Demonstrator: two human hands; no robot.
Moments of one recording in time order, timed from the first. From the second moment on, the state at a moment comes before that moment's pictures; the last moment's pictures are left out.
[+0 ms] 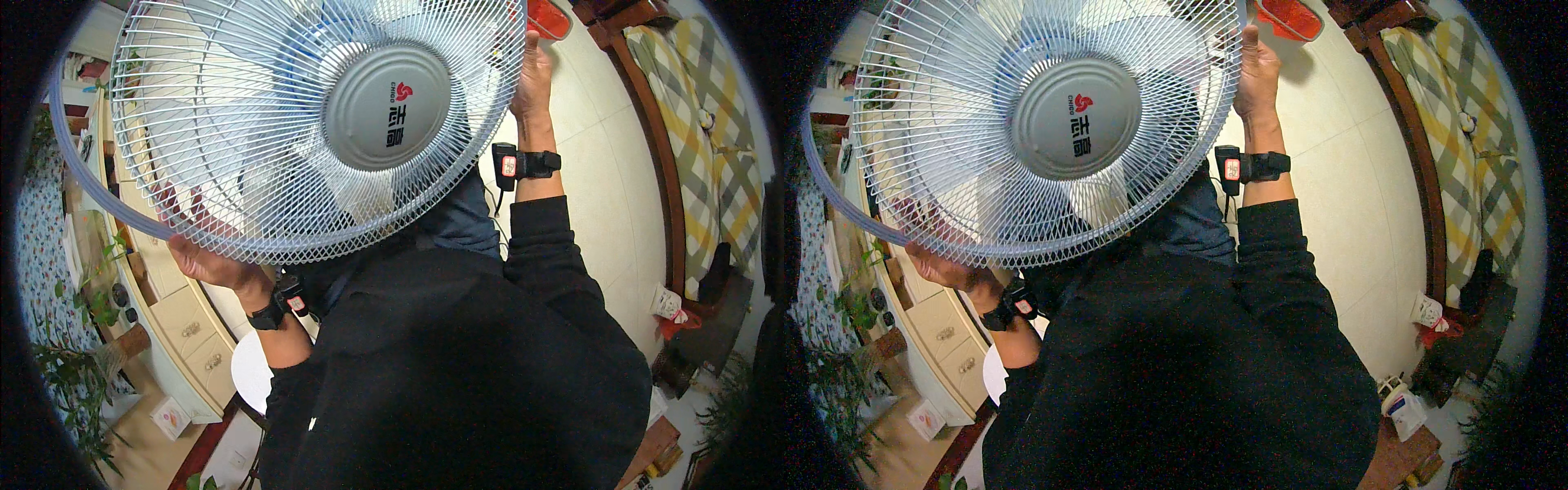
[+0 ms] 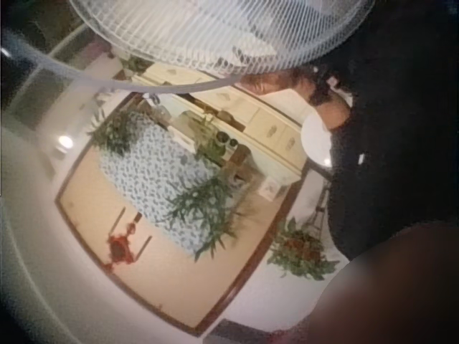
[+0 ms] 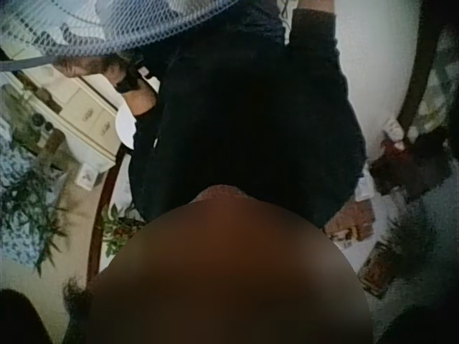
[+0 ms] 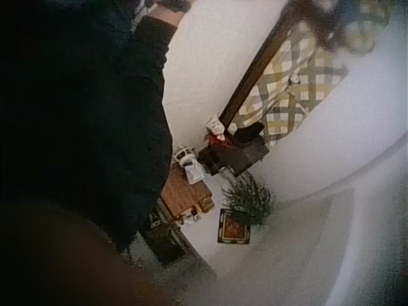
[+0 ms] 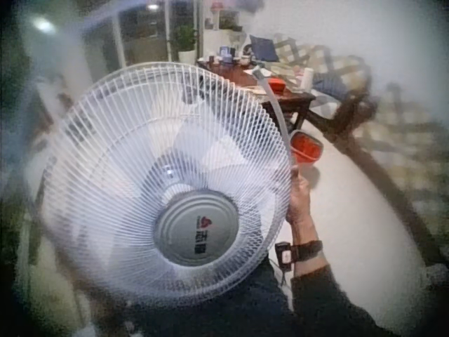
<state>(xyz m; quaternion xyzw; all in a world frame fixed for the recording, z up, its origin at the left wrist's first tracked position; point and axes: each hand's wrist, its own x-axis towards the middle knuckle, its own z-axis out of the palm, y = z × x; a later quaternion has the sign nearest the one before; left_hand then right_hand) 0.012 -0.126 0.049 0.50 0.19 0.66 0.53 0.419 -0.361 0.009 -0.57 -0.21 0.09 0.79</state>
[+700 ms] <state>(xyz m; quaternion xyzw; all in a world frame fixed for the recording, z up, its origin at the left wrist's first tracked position) 0.022 -0.141 0.064 0.57 0.24 0.63 0.46 0.394 -0.371 -0.004 -0.42 -0.15 0.26 0.85</state>
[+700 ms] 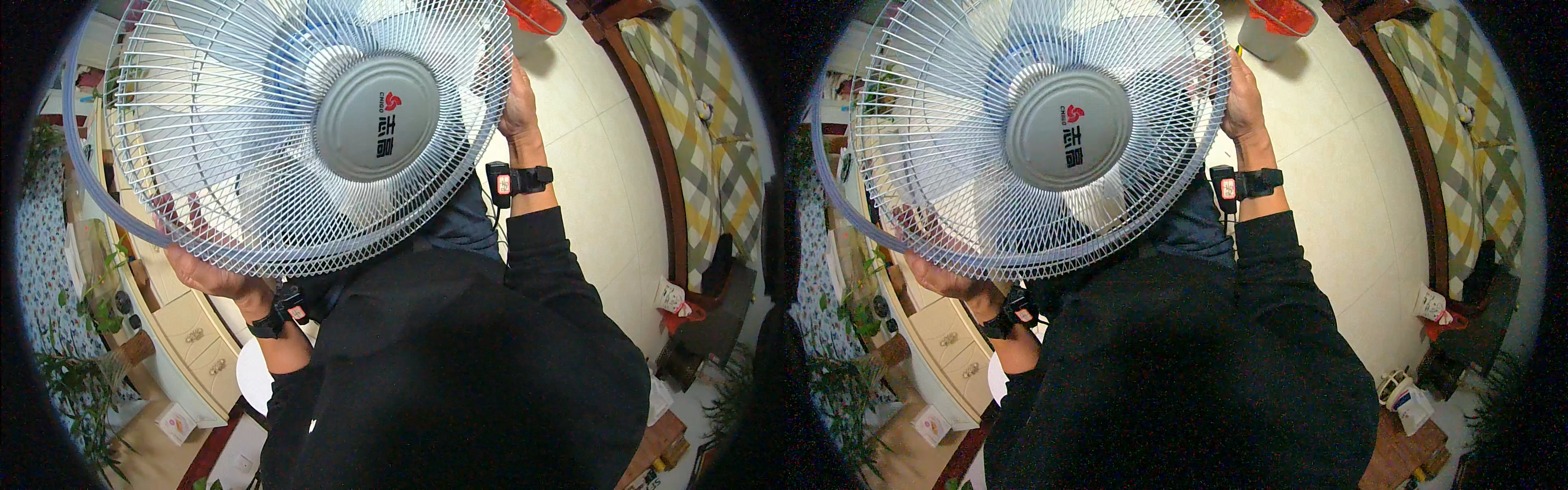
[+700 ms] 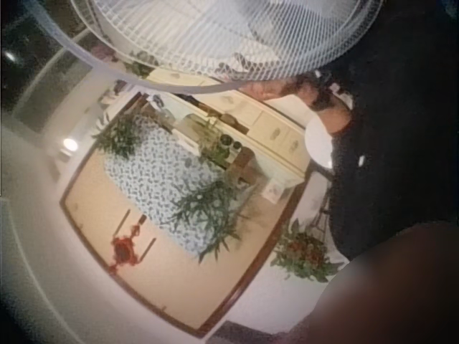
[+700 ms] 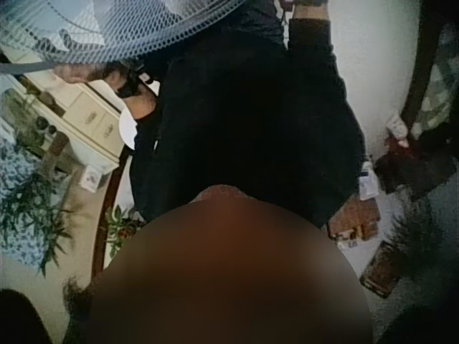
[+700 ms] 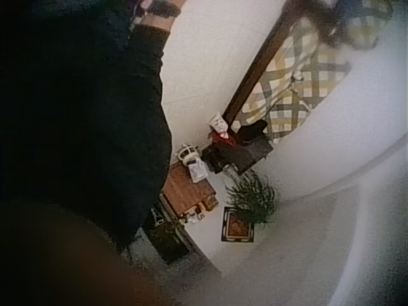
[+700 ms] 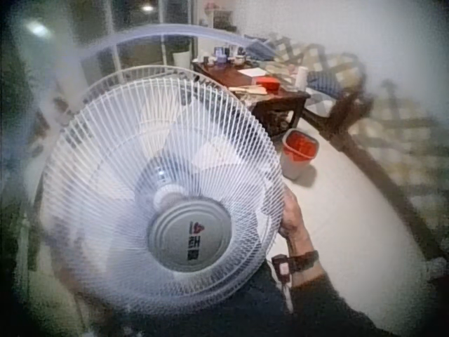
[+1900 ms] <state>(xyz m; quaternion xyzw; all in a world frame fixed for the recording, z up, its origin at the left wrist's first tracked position) 0.003 -0.128 0.048 0.44 0.16 0.60 0.65 0.384 -0.373 -0.003 -0.46 -0.09 0.24 0.85</state>
